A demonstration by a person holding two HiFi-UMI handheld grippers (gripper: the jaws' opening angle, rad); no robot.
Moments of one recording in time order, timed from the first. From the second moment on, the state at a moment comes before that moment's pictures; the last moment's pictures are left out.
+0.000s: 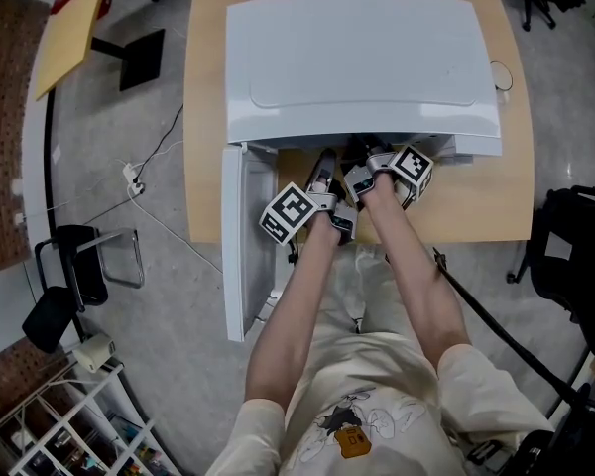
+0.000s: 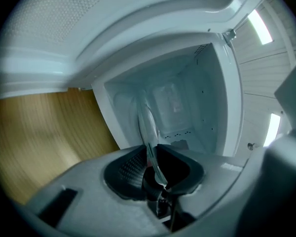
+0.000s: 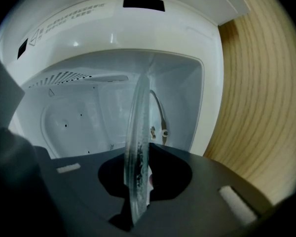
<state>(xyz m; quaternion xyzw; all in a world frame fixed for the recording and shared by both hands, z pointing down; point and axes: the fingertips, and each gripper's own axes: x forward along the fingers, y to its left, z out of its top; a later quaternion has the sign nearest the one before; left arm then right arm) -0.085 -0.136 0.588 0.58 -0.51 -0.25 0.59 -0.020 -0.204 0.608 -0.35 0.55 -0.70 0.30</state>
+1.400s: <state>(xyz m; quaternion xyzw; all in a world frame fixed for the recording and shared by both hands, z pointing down) -0.090 -0.151 0.582 0.57 -0.51 -0.26 0.59 -0.005 -0.164 0.589 -0.32 0.57 -0.70 0.28</state>
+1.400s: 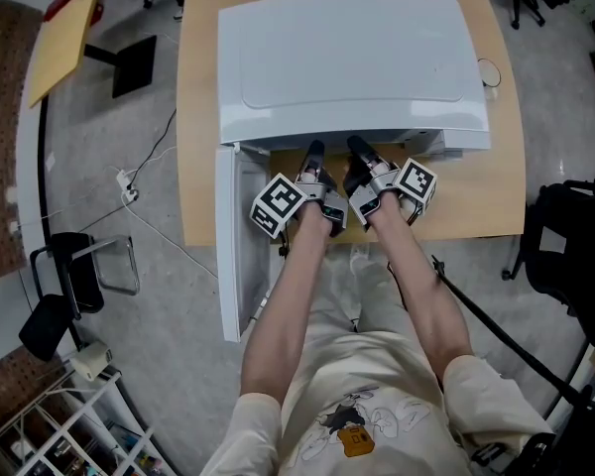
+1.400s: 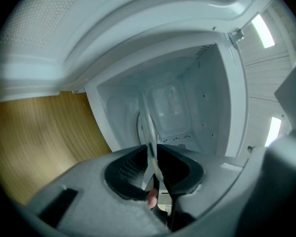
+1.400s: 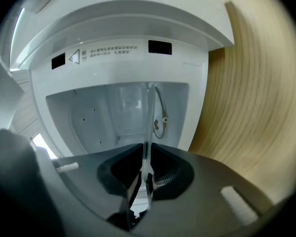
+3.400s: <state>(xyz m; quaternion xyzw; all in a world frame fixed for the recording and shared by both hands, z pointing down) -0.086 -0.111 0.599 0.60 -0.52 -0.18 0.58 0.005 -0.197 0.603 -0.45 0.53 -0.67 0.25</state>
